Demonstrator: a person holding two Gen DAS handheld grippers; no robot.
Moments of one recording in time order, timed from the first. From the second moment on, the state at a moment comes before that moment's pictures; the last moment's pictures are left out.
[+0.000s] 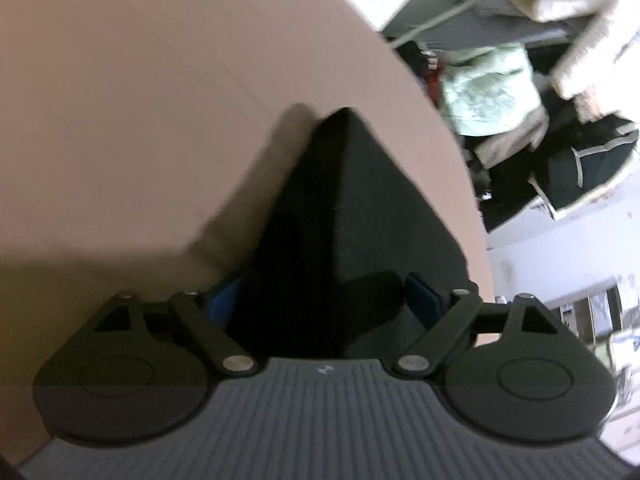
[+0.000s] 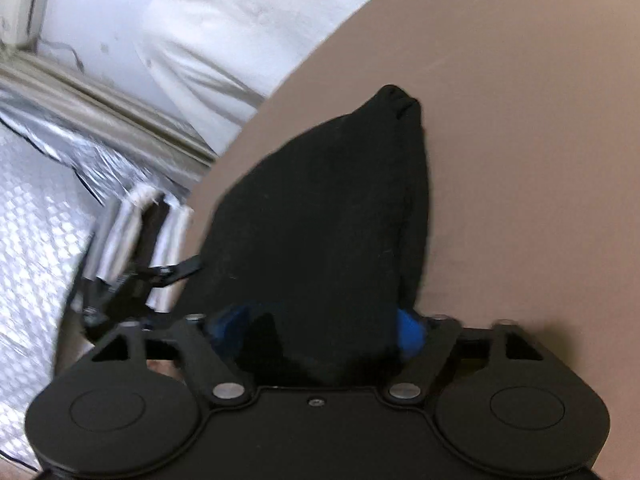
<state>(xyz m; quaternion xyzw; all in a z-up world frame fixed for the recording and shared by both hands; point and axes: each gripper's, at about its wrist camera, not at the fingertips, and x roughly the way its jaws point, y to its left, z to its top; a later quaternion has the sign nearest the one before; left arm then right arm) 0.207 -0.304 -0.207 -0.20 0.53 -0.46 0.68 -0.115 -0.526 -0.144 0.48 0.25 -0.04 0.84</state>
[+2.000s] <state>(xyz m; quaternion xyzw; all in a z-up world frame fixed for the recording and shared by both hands) 0.200 -0.294 -0.162 -0.25 0.44 -0.47 0.72 -0.020 -0.563 -0.037 0.18 0.14 -0.03 0.97</state>
